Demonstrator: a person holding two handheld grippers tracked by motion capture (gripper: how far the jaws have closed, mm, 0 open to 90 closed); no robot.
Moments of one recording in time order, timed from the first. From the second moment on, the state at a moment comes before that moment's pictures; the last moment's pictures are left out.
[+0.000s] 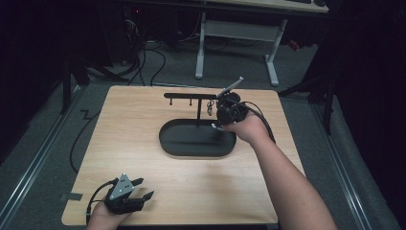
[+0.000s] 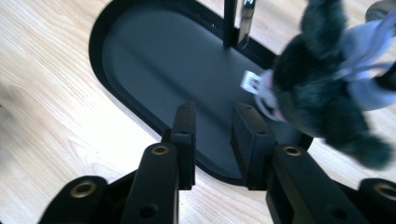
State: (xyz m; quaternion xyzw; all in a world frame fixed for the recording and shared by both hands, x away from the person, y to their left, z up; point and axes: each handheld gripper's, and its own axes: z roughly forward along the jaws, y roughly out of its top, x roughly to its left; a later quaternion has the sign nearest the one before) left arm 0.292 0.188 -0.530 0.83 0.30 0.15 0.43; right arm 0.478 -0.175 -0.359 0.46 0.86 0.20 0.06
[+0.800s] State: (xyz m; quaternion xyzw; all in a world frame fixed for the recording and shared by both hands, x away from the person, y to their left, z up) left arm 0.291 0.187 -0.530 0.83 0.31 0.15 0.44; right arm 0.401 -0.213 -0.420 0.45 0.84 0.30 0.11
